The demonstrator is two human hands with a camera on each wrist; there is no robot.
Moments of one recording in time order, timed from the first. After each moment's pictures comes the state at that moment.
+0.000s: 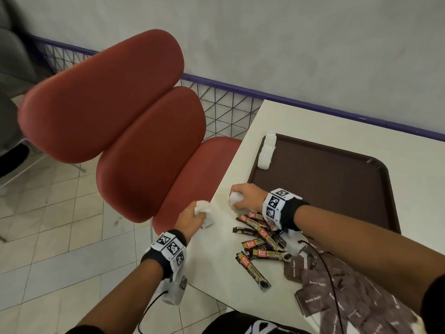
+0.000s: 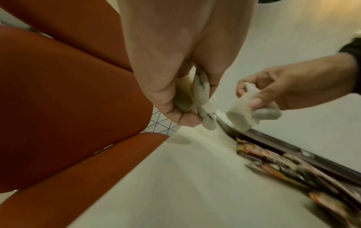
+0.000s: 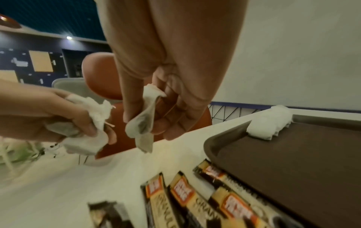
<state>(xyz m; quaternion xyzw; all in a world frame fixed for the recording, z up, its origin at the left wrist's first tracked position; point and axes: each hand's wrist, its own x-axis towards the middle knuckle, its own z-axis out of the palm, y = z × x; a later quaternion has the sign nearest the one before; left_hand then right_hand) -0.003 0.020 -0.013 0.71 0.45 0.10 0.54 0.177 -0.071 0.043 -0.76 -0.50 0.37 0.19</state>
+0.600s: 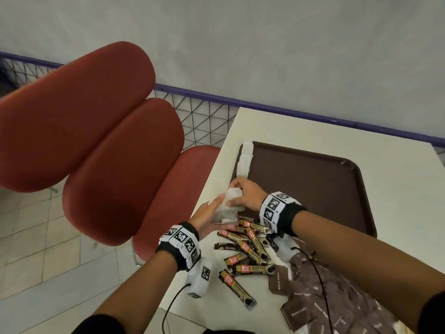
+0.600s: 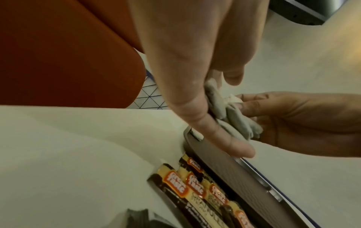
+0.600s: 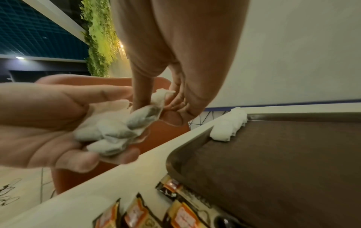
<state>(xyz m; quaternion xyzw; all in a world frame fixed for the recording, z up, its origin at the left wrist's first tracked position) 0.091 -0.004 0.025 0.46 0.31 -0.02 0.83 0.225 -0.088 0.047 -0.79 -0.39 0.33 0.34</state>
